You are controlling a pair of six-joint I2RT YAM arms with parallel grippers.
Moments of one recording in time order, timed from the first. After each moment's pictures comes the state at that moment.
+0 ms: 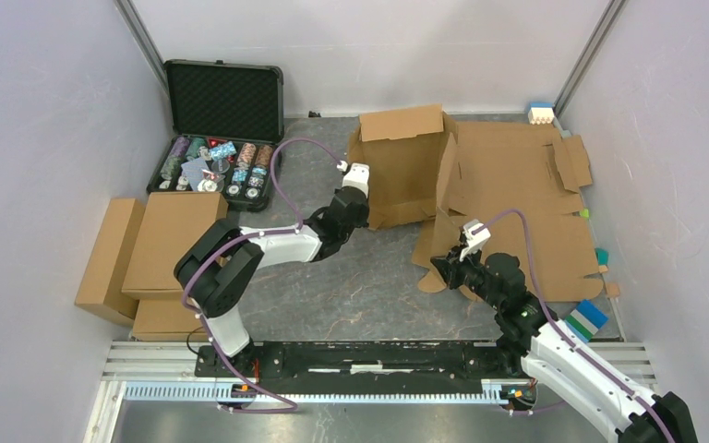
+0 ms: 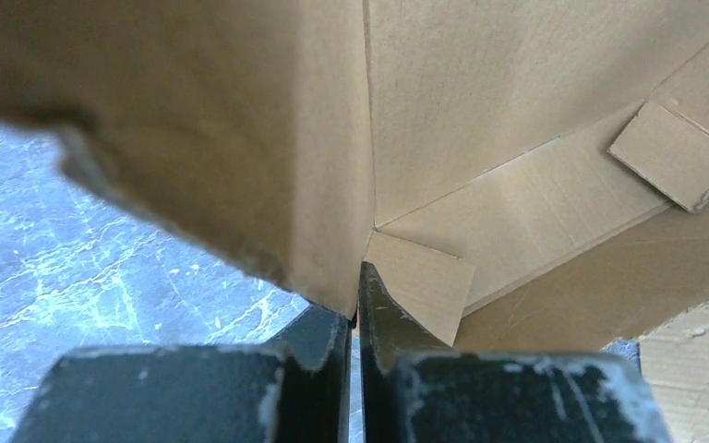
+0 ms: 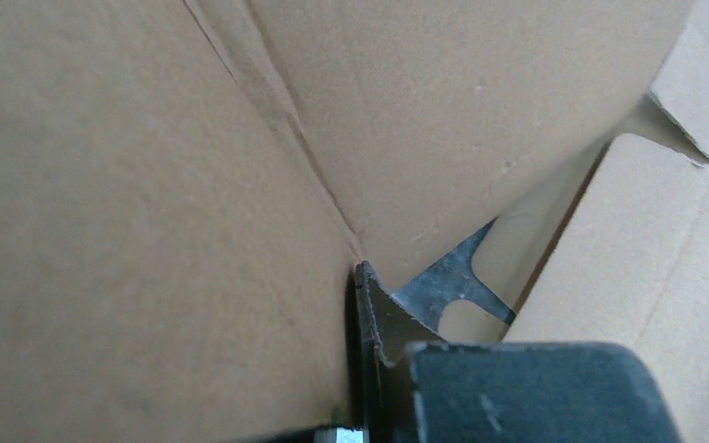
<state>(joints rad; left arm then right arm) -0.77 1.75 0.91 0.35 -0.41 -0.27 0.58 0.56 0.17 0.08 -0.07 0.18</state>
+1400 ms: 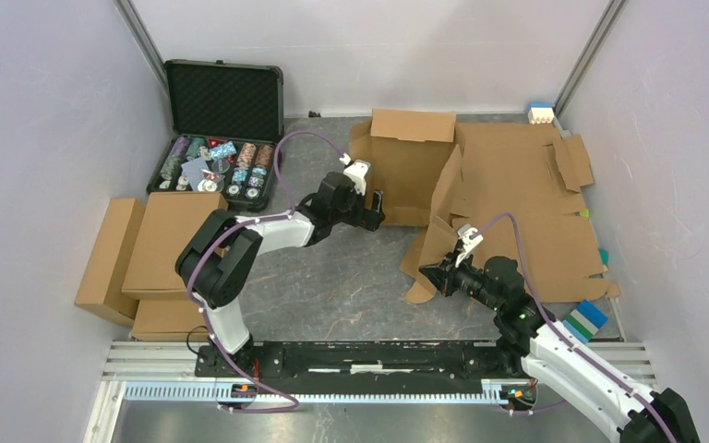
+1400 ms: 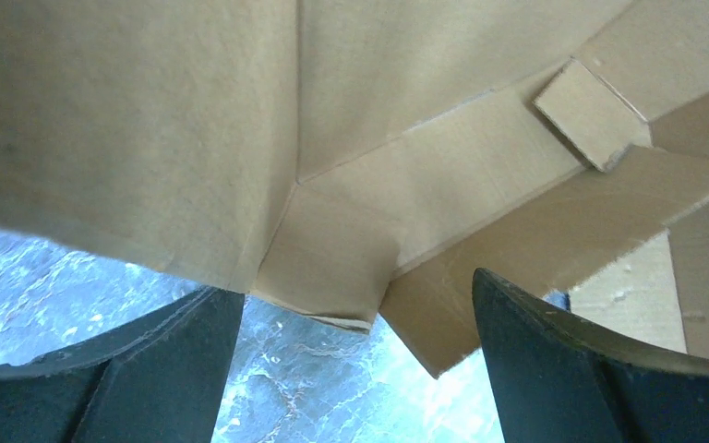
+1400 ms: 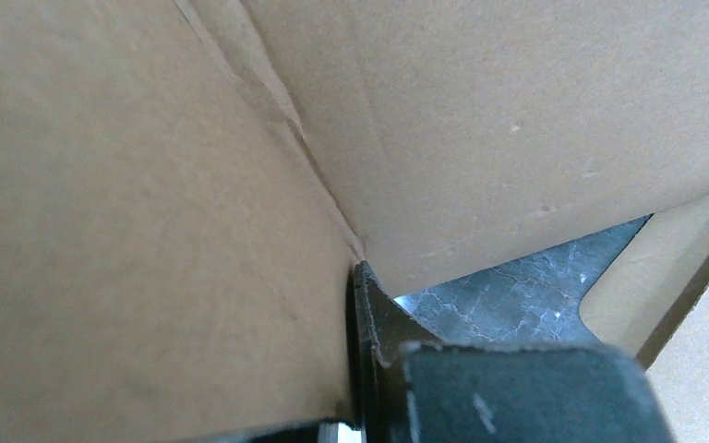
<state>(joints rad) -0.66 1.80 0.98 0.24 0.03 -0.24 0.60 0.57 0.14 0.18 -0.25 0.25</state>
